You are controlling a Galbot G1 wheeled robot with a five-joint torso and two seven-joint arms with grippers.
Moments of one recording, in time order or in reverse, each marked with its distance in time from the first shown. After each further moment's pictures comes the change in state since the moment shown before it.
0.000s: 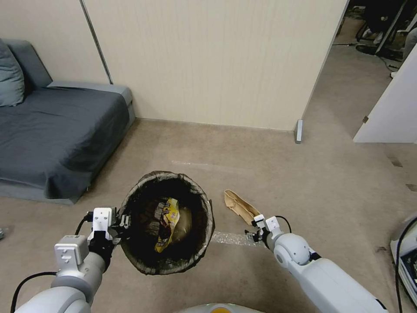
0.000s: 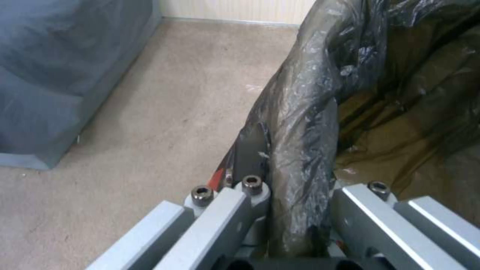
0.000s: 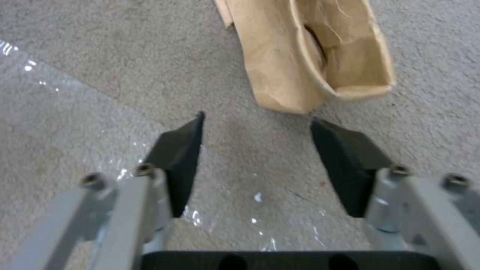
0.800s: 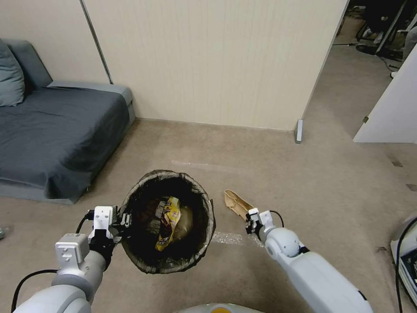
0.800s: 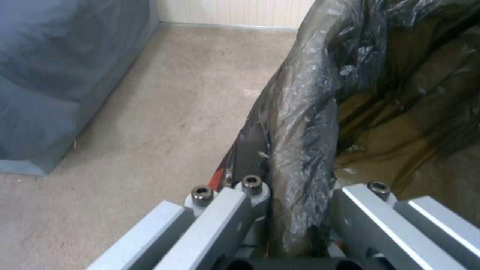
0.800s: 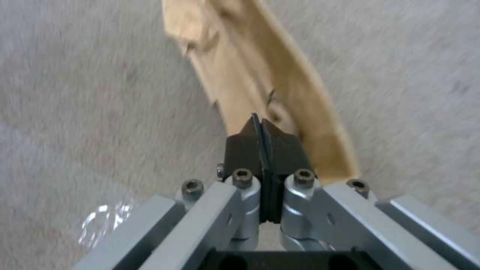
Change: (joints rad) left arm -0.010 0.004 -0.001 0.000 -0.007 0.001 0.005; right arm 0.059 0.035 0.027 -0.015 -0.002 0.013 0.006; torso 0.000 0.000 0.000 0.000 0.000
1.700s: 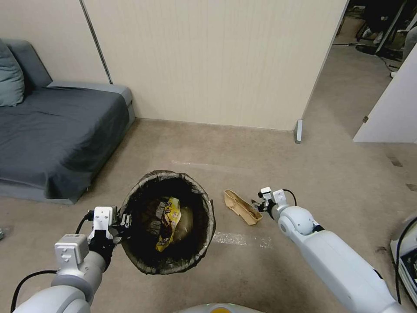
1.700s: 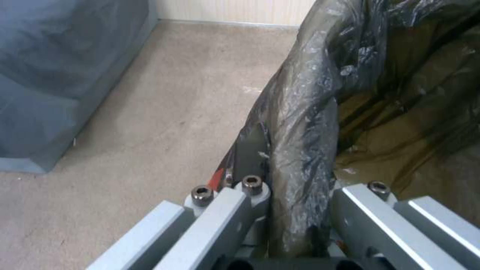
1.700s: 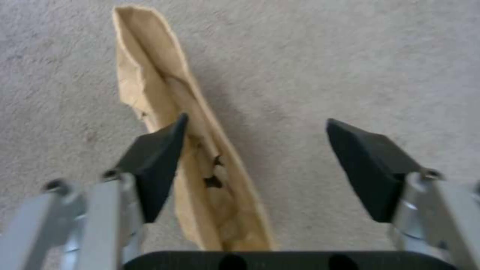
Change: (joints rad) left arm 0.007 0.004 -0.002 0.000 -0.001 0.000 0.003; right arm 0.112 -0.021 0.003 -0.064 0.031 -0.011 -0.056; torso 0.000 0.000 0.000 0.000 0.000
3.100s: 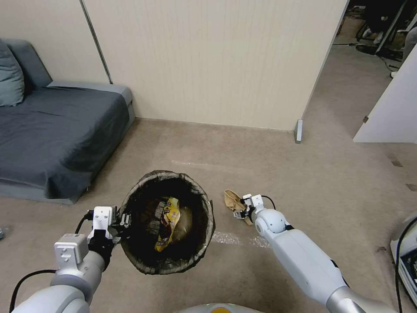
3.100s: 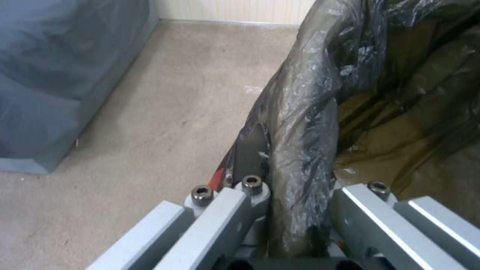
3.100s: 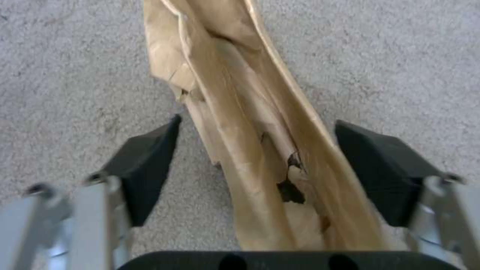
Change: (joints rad) left arm 0.003 0.007 -0.004 0.000 0.001 0.000 0.000; right arm 0.052 0.182 -0.003 -0.243 -0.093 0.037 -0.016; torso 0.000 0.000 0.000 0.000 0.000
